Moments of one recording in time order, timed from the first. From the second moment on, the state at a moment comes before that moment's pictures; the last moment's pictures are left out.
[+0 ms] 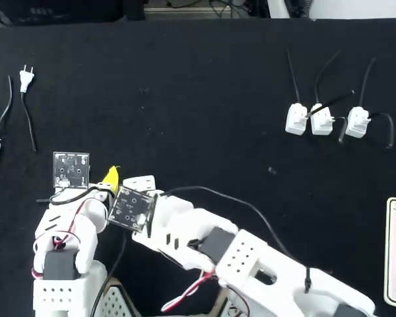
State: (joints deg) left arm -5.7 -104.6 89.8 52.4 -5.1; right arm -55.0 -50.3 74.5 20.2 20.6
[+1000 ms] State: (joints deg) left arm -4.9 -104.7 91.9 49.9 -5.1; right arm -54.2 -60.6 75.6 25.8 18.1
